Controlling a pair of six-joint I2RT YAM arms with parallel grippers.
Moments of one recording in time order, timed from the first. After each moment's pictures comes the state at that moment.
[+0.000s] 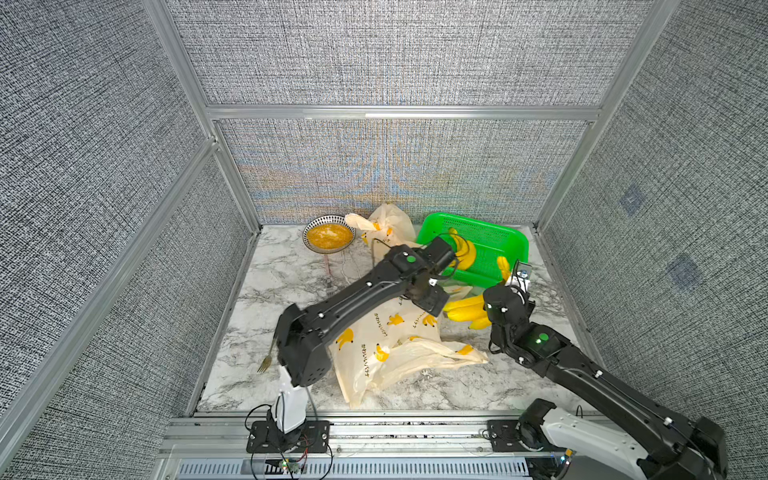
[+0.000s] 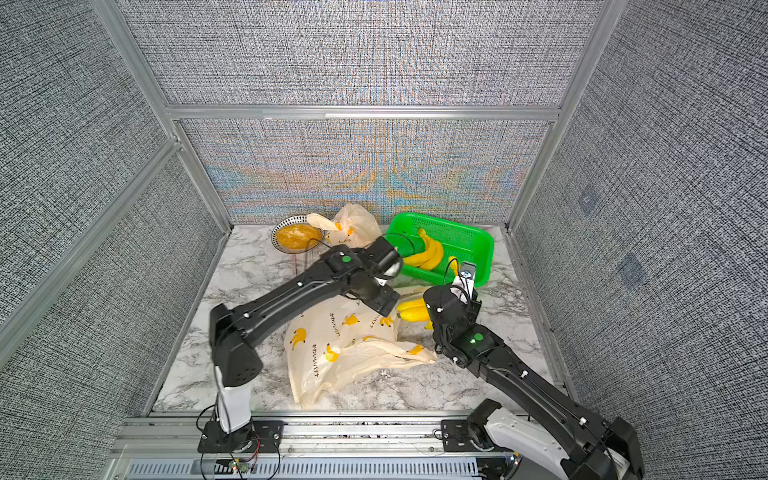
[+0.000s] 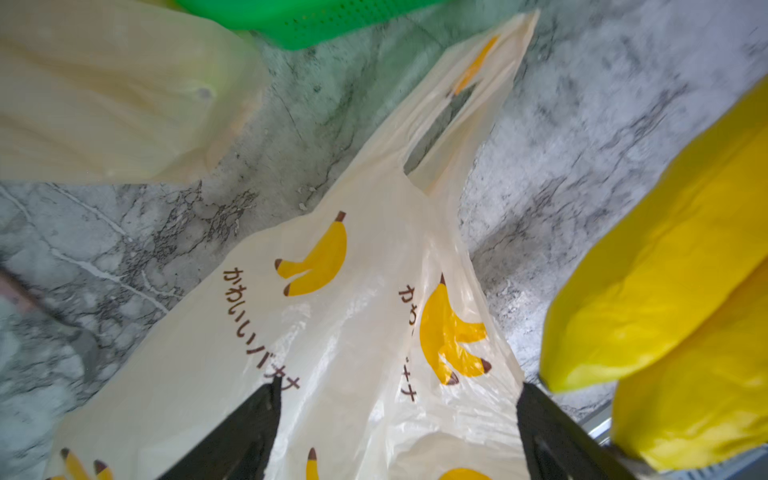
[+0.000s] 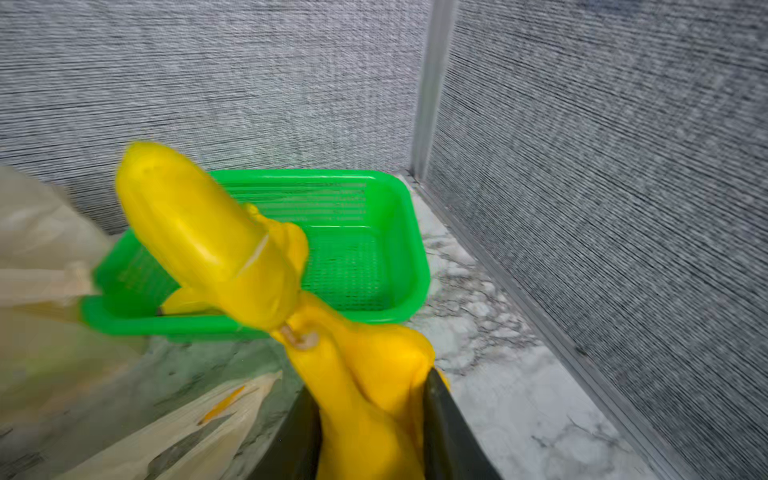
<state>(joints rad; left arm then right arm) -0.99 2.07 2.11 -1.28 -0.12 -0.27 0.61 0.96 0.75 -0.37 1.03 0.50</state>
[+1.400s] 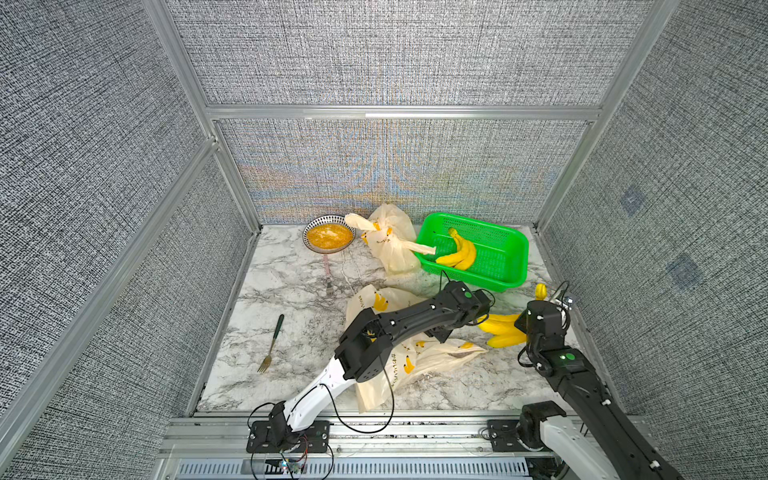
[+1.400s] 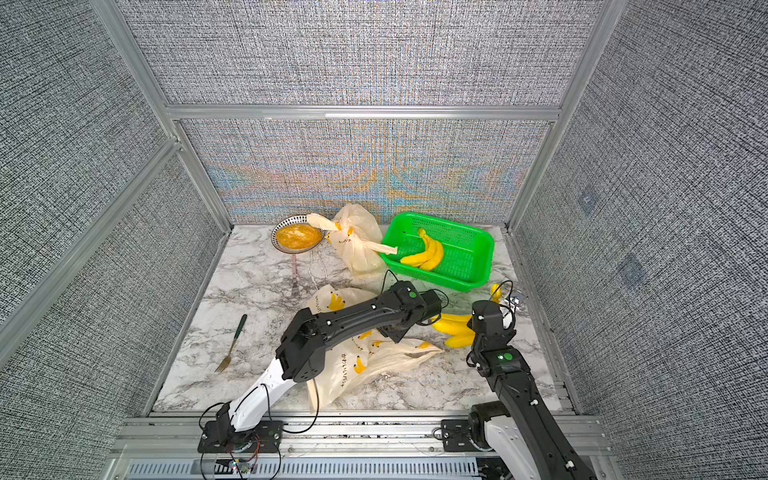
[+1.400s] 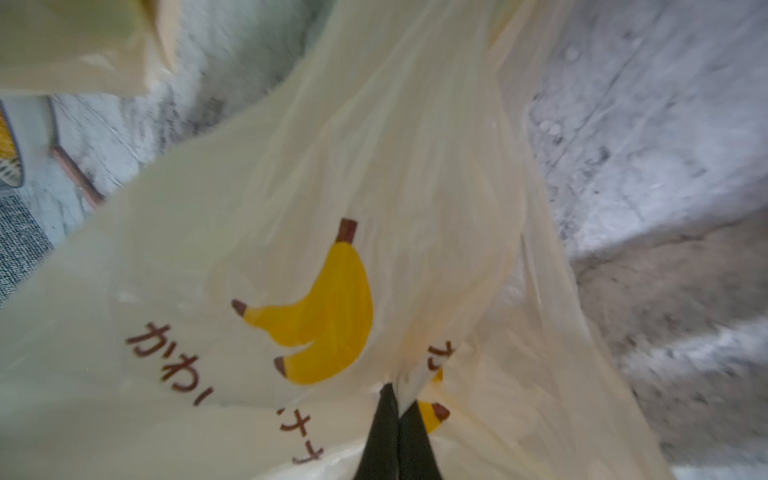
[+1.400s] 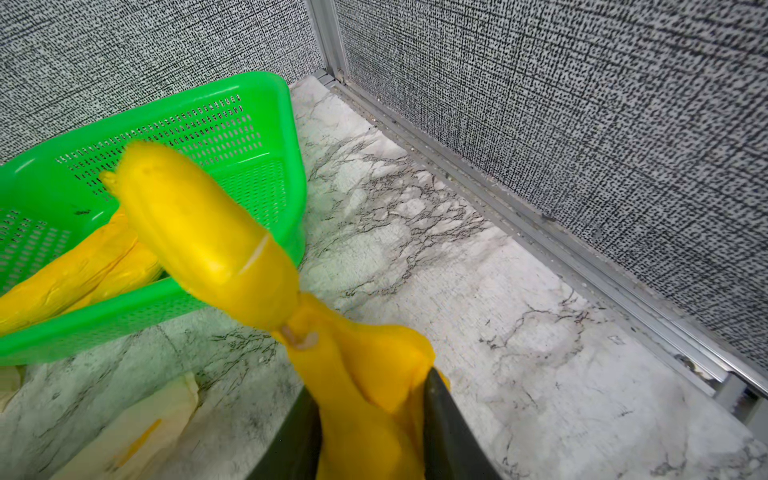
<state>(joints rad) -1.14 2.35 2.22 -1.50 -0.43 -0.46 0.15 0.75 0.48 -0.34 0.58 0.57</state>
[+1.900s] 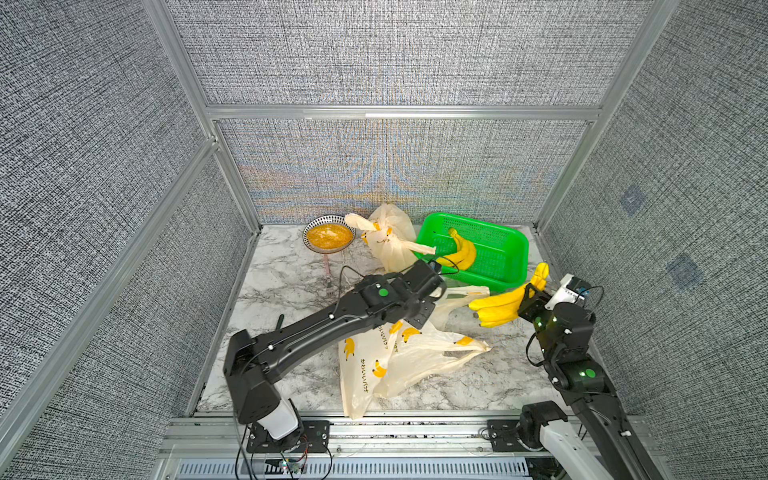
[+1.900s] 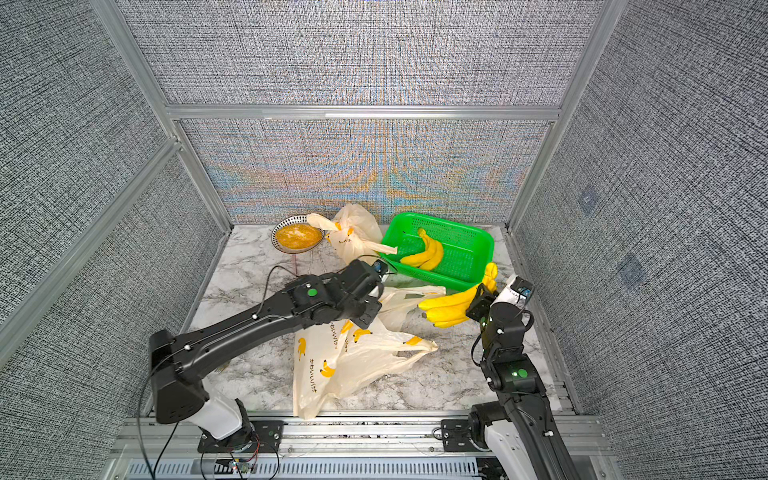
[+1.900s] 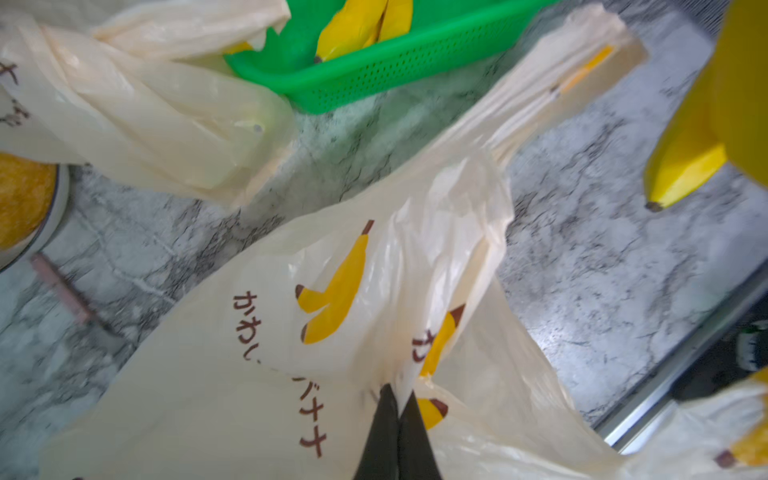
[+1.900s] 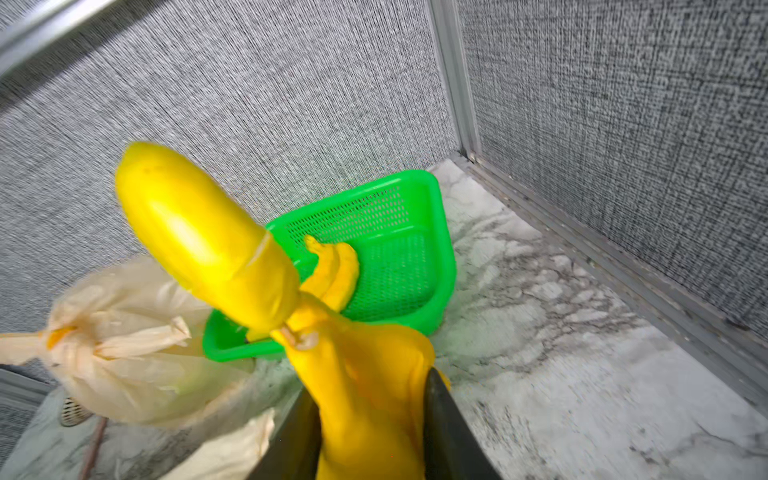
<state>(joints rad) -1.03 1.56 1.51 -0.85 -0.14 -0.26 0.15 0.56 0.57 -0.21 0.30 0.50</state>
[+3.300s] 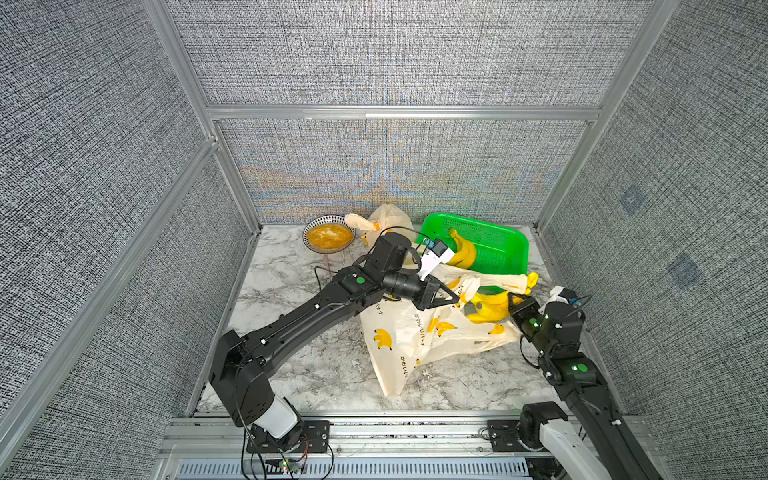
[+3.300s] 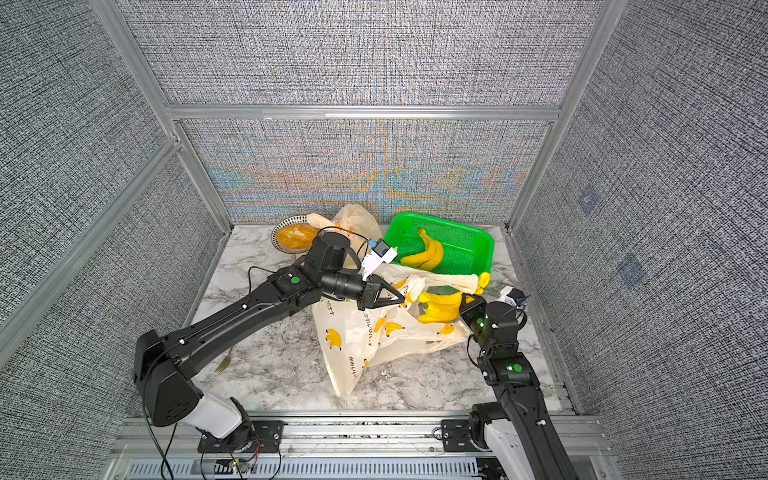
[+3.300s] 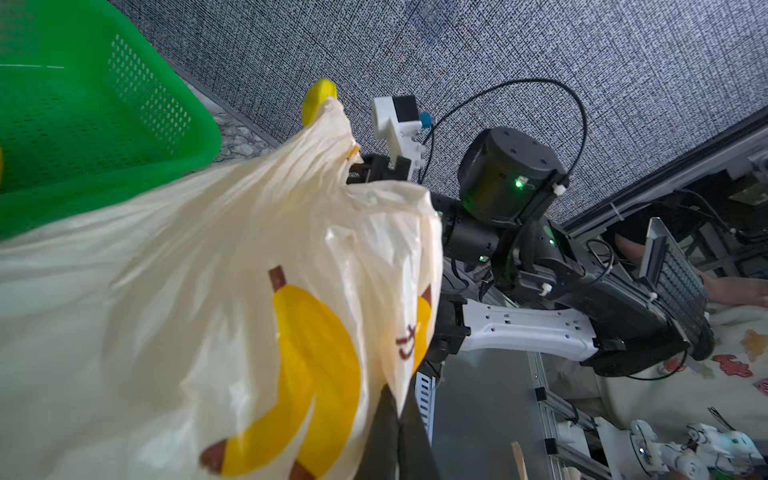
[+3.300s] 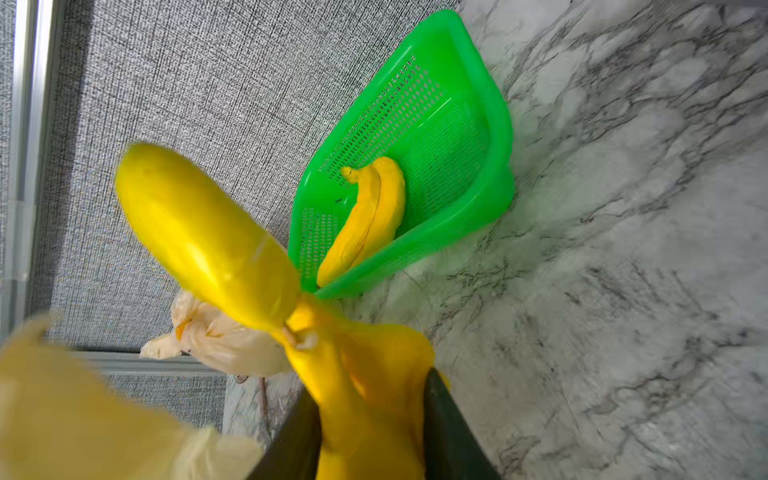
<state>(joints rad) -0.84 1.55 1.40 -0.33 0.85 -0.36 0.11 0.67 0.53 -0.24 0.07 0.99</state>
